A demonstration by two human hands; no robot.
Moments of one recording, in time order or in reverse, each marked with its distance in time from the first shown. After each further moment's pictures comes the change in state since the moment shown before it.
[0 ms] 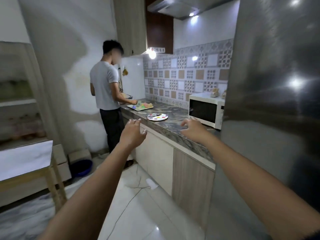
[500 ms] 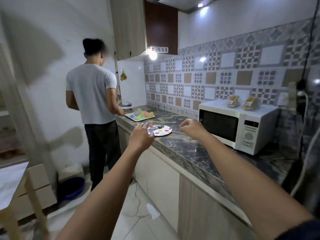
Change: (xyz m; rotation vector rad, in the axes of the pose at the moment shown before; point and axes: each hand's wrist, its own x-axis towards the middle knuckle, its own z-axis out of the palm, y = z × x) left_hand 0.268 -0.029 0.119 -0.017 -0.015 -0.060; right_hand 0.300 0.050 0.052 0.205 -0.025 0.061
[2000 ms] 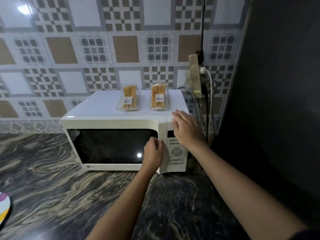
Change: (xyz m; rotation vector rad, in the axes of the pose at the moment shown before) left_hand 0.344 0.311 0.456 -0.819 -0.625 0.445; right_hand 0.315 0.382 -0.152 -0.665 0.682 0.442
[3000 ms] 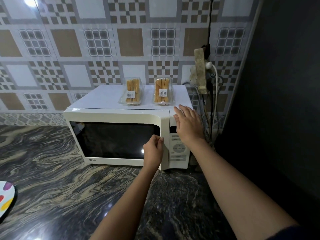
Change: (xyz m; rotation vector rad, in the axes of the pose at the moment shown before) left_hand -0.003 -0.021 0.012 -0.096 0.124 0.012; right_hand 0.002 0.009 0.019 -0.111 0.066 -0.009
